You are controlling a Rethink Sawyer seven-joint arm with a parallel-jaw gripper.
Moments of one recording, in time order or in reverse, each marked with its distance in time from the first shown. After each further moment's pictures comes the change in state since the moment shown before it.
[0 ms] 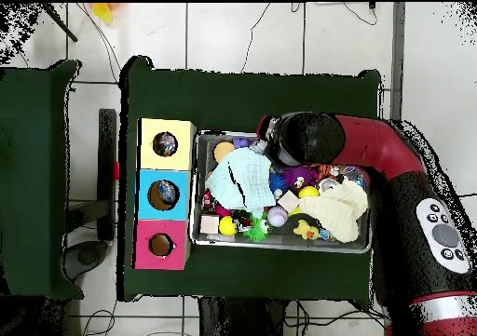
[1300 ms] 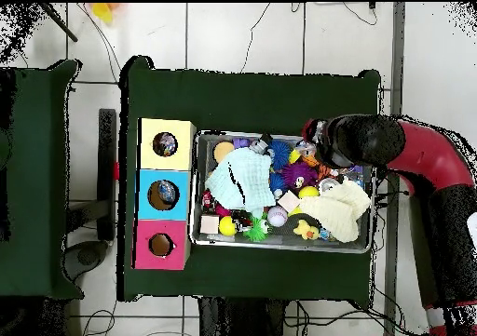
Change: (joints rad) arm -0.152 0.081 0.042 -0.093 -0.059 0.061 -0.205
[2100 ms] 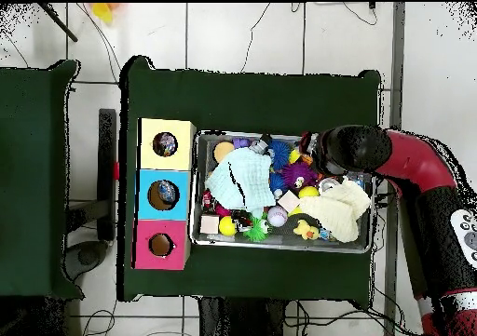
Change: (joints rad) arm -0.012 0.088 0.004 -0.004 -0.053 0.000 -0.004
